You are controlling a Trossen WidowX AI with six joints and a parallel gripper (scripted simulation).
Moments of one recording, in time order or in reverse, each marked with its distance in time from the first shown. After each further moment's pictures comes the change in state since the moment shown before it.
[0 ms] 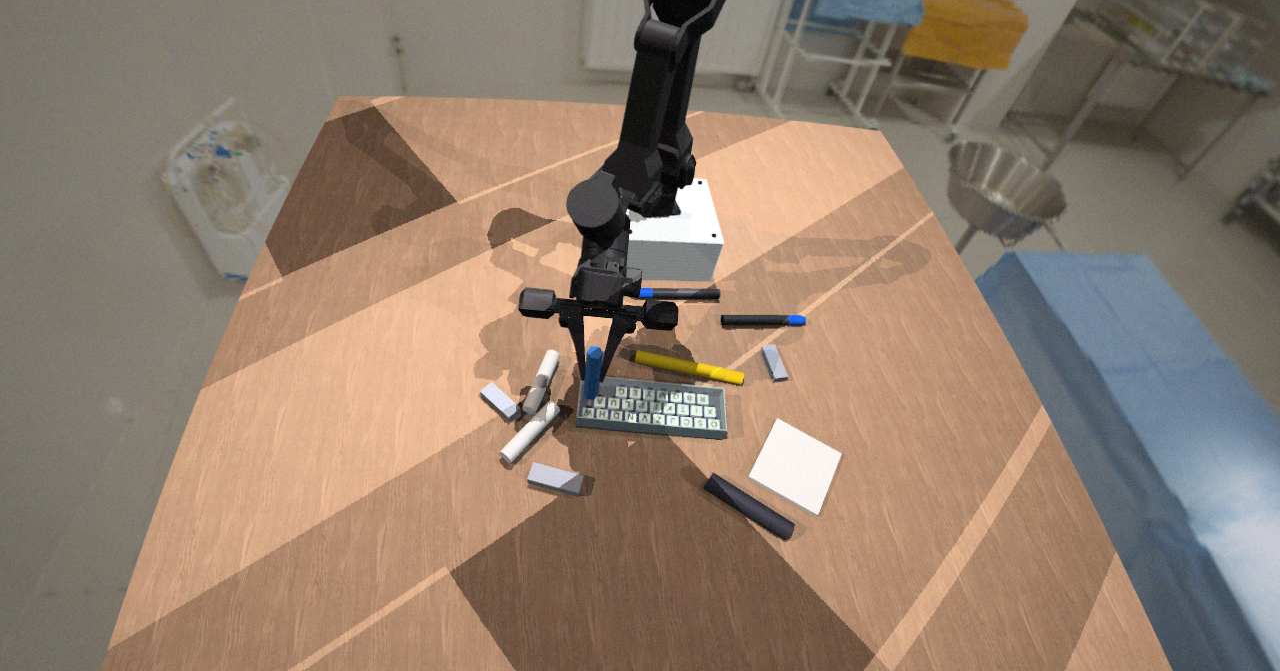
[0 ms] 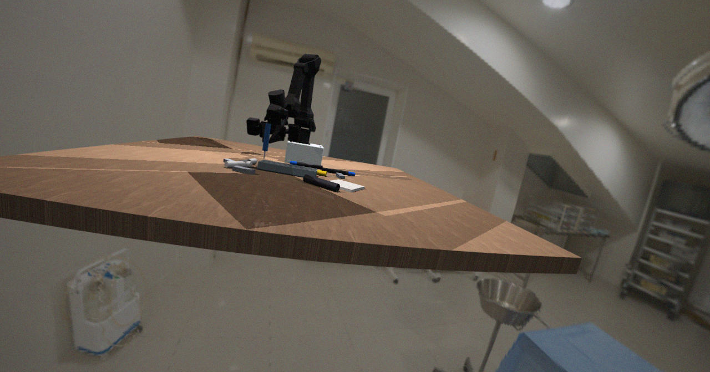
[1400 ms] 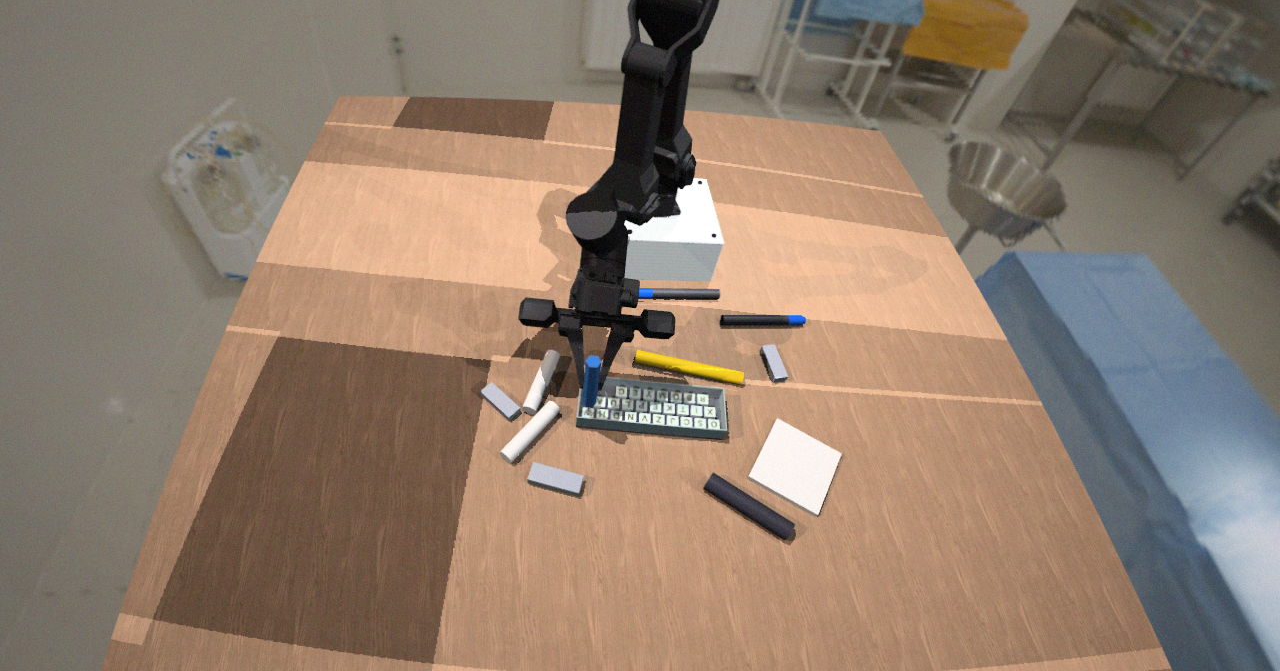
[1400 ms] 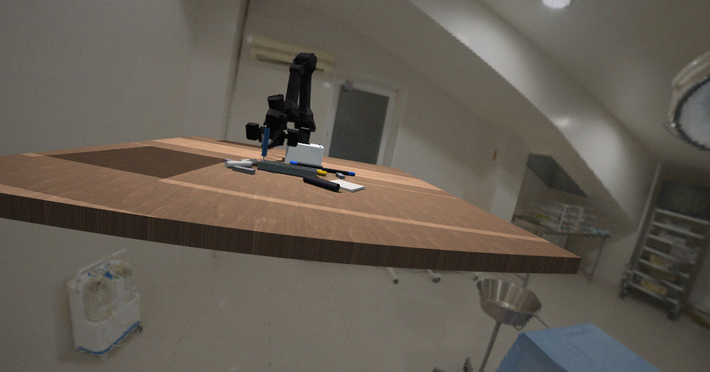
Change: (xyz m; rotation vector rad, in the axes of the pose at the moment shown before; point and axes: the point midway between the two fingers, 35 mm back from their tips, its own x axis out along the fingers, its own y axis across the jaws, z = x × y) arm 0.009 0.000 -0.016 -0.001 -0.004 -0.001
